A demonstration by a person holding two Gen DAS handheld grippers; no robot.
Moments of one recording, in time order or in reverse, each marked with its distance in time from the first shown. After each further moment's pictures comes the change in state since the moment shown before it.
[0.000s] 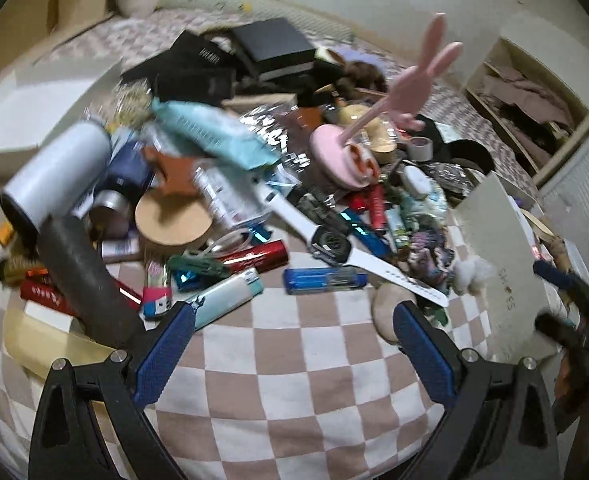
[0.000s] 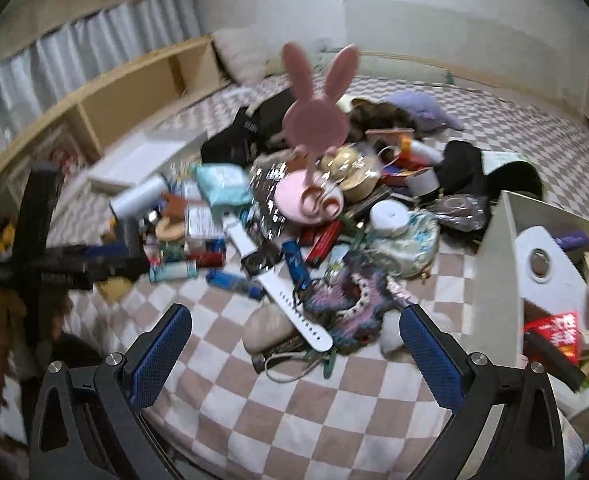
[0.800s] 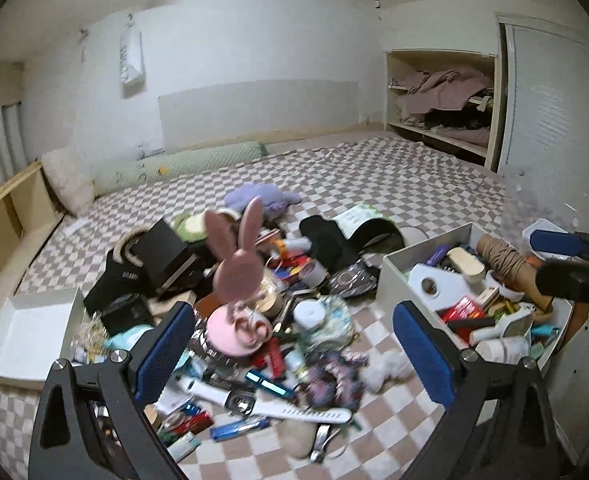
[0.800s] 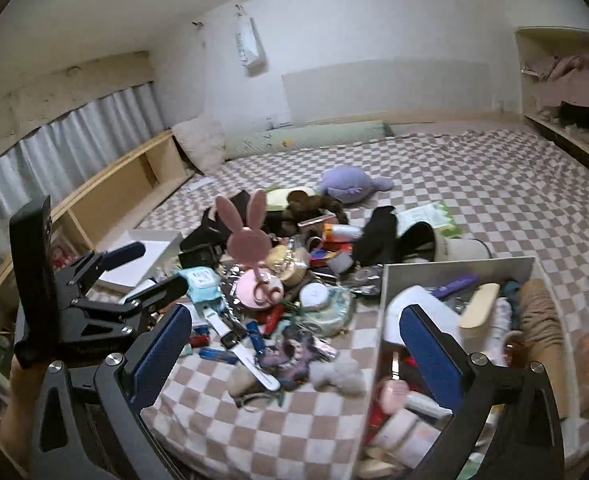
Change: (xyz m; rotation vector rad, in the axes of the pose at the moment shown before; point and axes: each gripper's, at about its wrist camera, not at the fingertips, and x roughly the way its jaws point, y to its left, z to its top) left arm -0.092 -0.187 0.053 0.445 -0.382 0.036; right arm -0.148 -0.075 0.038 0.206 -0.249 -0.054
